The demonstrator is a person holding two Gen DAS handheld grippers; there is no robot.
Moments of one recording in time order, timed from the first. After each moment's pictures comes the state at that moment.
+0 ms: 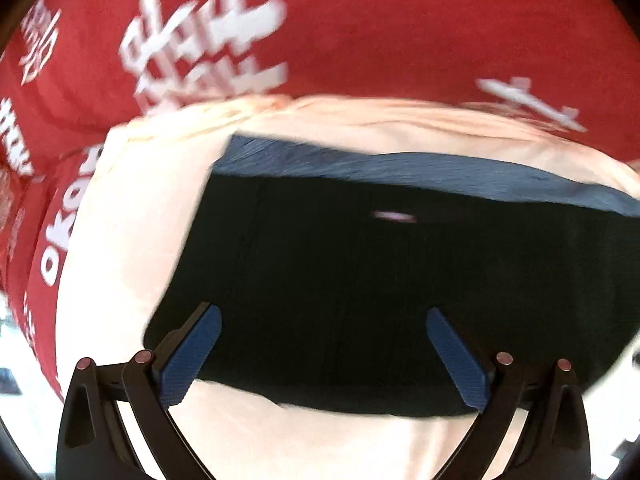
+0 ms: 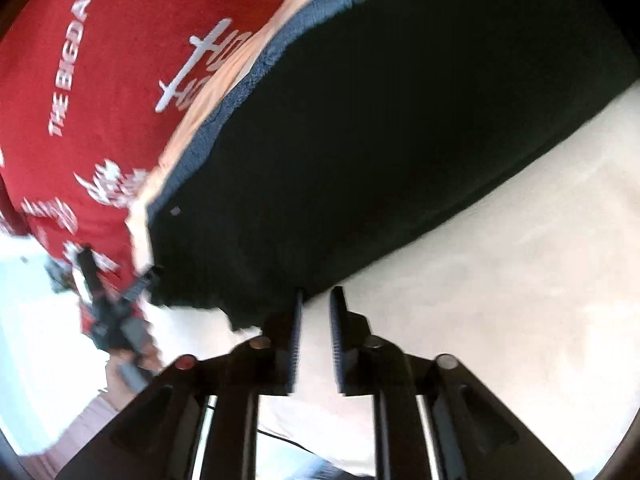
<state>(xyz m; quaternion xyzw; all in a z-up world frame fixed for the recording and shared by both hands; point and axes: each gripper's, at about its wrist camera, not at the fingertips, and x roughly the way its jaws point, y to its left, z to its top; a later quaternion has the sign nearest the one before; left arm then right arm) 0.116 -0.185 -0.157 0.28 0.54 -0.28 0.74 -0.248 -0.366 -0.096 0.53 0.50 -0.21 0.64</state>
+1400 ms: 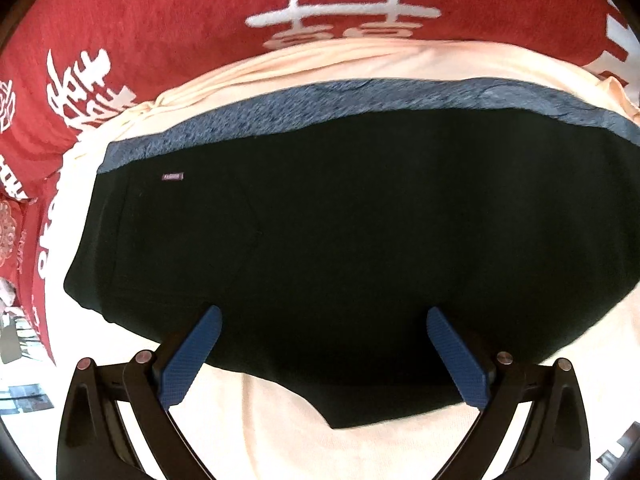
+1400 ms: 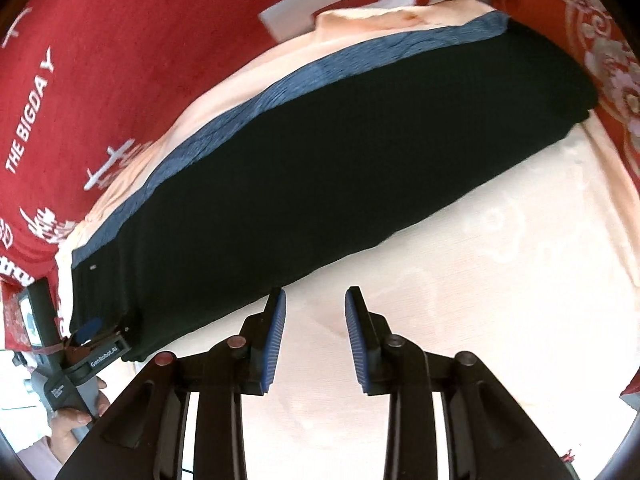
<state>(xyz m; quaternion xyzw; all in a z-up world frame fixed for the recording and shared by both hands) -0.034 -0.294 -0.177 0.35 0.56 -0.26 0.70 -0.358 -0.471 -0.038 0.42 0.52 -0.35 0.66</state>
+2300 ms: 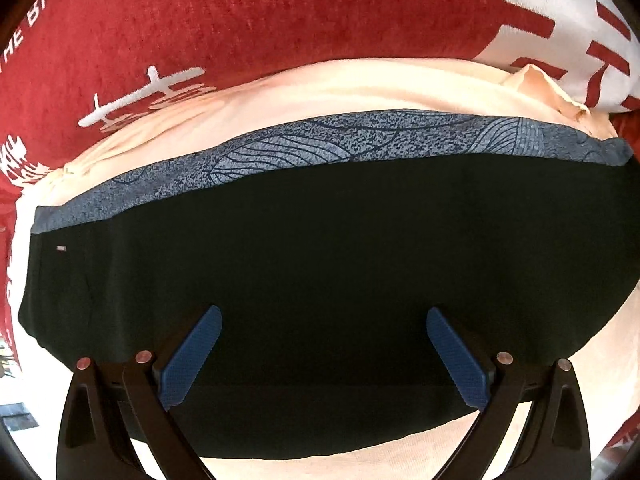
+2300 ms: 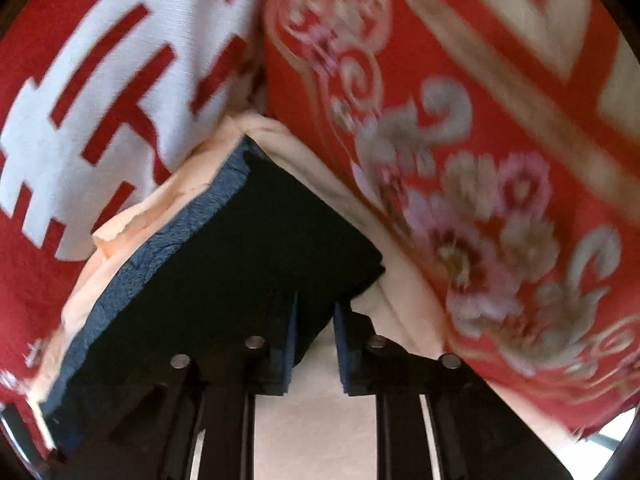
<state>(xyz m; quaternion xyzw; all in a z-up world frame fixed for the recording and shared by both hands) -0.119 -0.419 -0.187 0.33 0.56 -0.31 0.69 -0.486 -0.630 -0.014 0.39 0.42 -0.53 0.62</state>
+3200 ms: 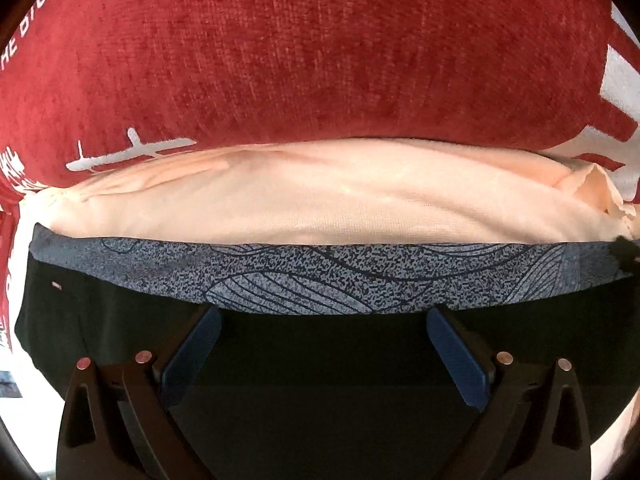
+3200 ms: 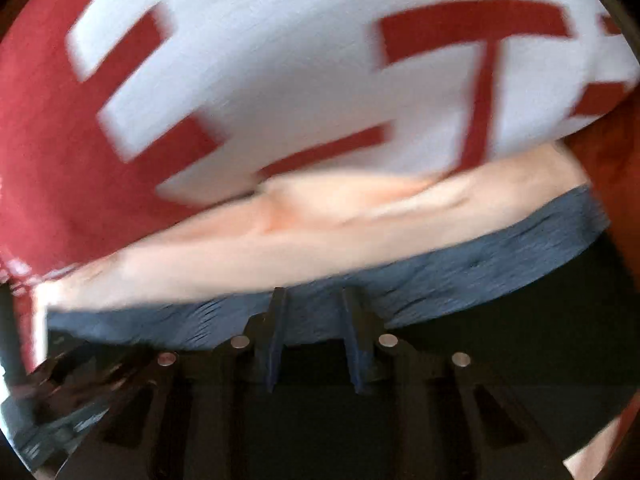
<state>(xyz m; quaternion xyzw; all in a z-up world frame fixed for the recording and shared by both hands) -0.080 -0.476 -0.197 0.29 0.56 -0.27 0.73 -0.324 -0.631 -0.057 0.33 0.49 -0.36 0.72</state>
